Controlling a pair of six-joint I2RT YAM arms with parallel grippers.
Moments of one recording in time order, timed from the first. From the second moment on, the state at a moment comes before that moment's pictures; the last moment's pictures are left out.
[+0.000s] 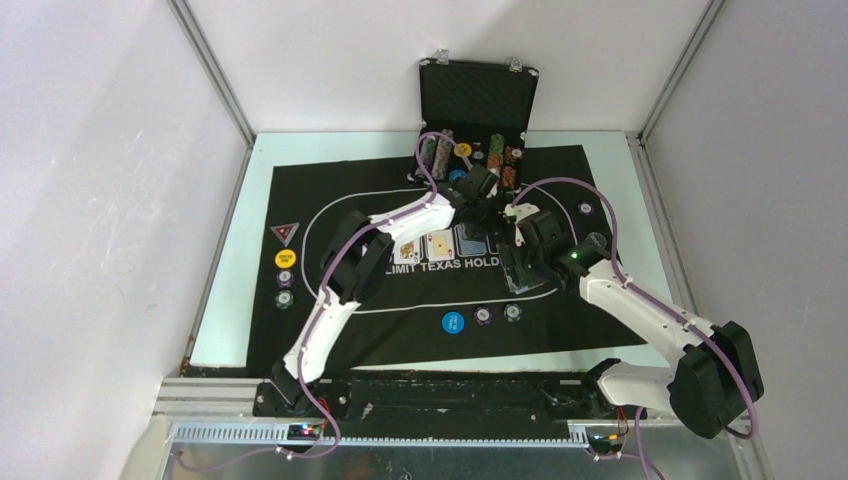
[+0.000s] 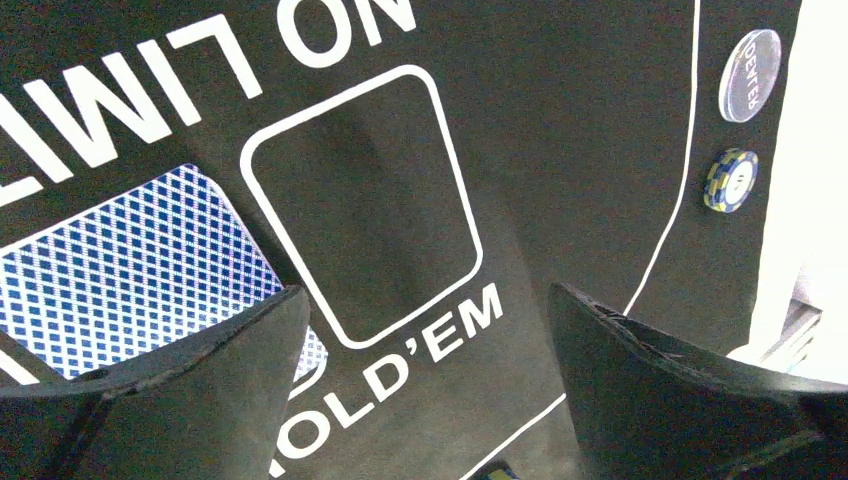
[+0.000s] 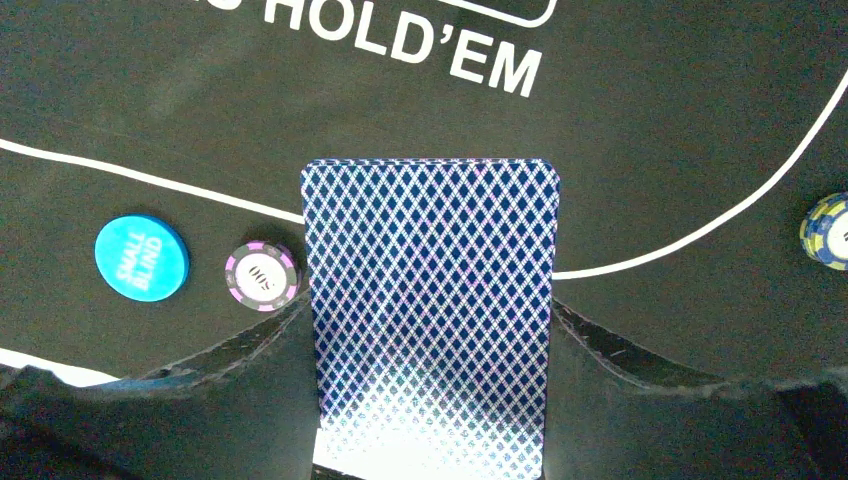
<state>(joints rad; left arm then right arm) -0.76 2.37 1.94 -0.45 0.20 -0.70 0.56 1.22 0.85 -0.58 0.10 0.20</state>
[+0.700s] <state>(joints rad) -0.77 2.36 2.06 -0.57 0.22 -0.60 0.56 1.23 0.85 -0.58 0.10 0.20</state>
